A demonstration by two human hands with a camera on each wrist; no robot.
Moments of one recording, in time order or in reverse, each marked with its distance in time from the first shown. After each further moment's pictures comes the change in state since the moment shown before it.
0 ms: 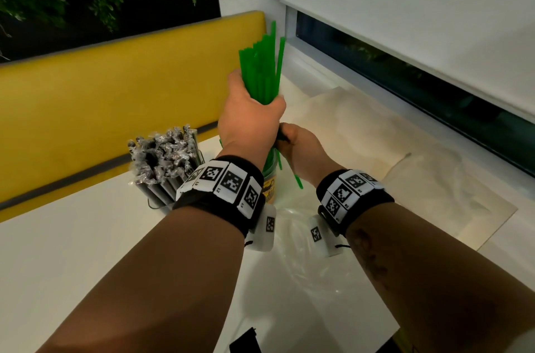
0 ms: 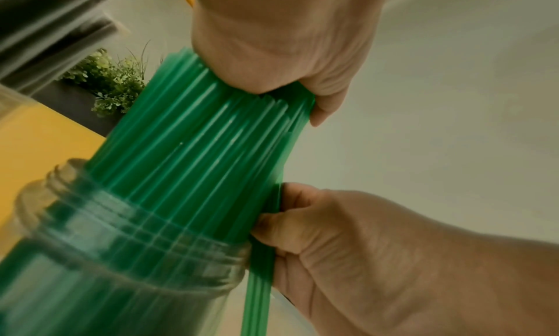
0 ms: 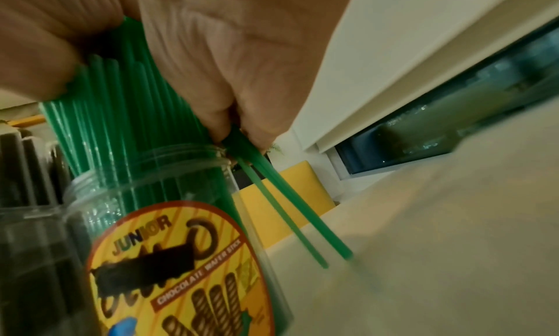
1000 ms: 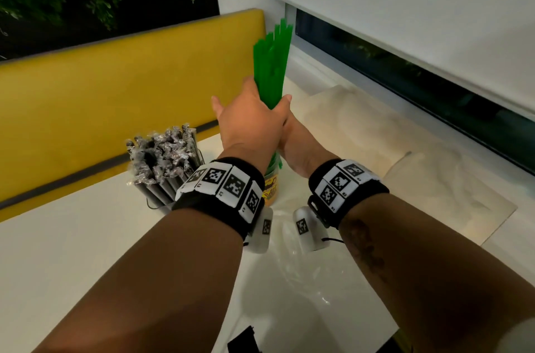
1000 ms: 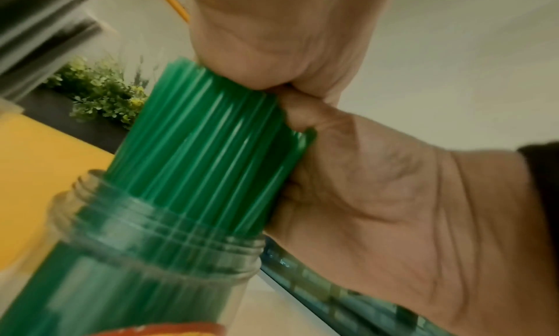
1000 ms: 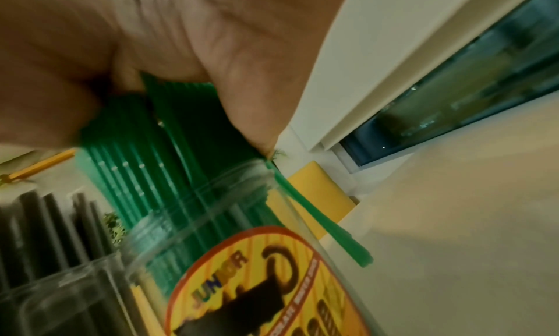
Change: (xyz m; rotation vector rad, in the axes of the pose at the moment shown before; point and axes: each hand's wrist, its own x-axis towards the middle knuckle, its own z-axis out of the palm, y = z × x) left_hand -0.003 0.003 0.002 0.392 -0.047 0.127; right_hand 0.001 -0.050 -0.002 0.889 -0.158 0.104
